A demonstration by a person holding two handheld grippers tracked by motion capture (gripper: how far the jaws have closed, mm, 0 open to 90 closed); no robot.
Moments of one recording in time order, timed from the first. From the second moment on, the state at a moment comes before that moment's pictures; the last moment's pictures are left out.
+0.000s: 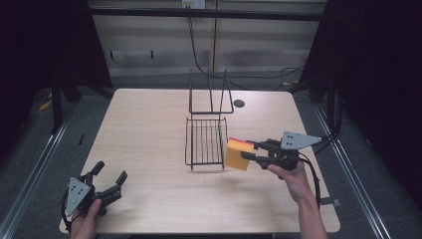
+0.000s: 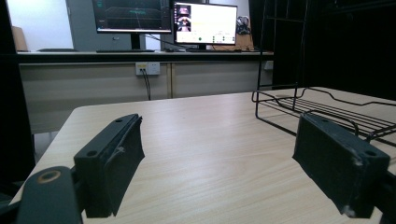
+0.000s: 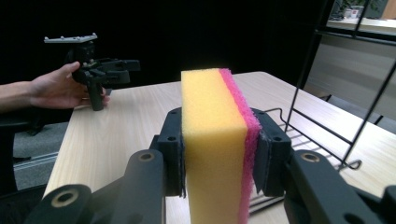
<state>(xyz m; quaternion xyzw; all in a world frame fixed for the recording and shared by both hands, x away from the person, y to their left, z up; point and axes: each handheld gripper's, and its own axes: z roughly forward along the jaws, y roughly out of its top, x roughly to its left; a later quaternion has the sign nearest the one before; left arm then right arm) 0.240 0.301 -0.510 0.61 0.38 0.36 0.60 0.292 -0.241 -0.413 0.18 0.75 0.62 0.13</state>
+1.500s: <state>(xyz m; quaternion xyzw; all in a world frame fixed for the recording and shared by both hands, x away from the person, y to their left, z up) 0.240 0.302 -0.510 0.61 0.37 0.36 0.60 0.350 -0.170 -0.420 0.15 0.77 0.61 0.09</state>
